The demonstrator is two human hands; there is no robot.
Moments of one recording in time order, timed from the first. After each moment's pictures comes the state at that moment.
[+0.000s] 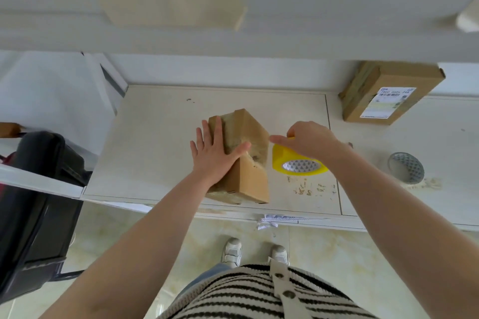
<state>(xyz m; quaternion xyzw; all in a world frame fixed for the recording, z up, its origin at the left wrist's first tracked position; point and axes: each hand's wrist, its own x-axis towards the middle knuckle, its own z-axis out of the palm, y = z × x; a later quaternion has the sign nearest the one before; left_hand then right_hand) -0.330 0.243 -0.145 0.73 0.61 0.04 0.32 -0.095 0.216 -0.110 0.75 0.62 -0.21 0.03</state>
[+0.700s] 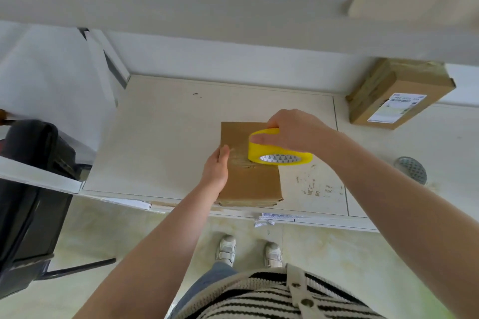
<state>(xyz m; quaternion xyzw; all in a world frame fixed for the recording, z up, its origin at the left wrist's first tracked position) -0.356 0.230 -0.185 0.47 0.64 0.23 0.57 -0.163 0.242 -0.070 0.69 0.69 -0.21 0.01</state>
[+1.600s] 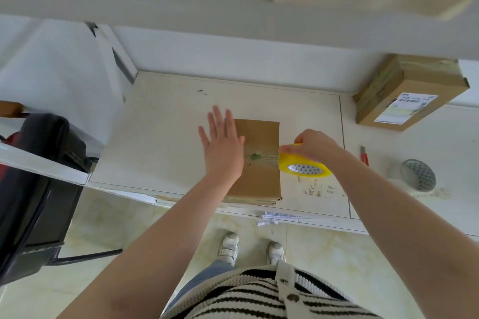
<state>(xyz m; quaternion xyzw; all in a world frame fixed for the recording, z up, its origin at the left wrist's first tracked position) -0.329 0.240 -0.158 0.77 0.63 0.07 0.11 -0.106 0.228 -0.151 0.77 0.56 -0.29 0.04</state>
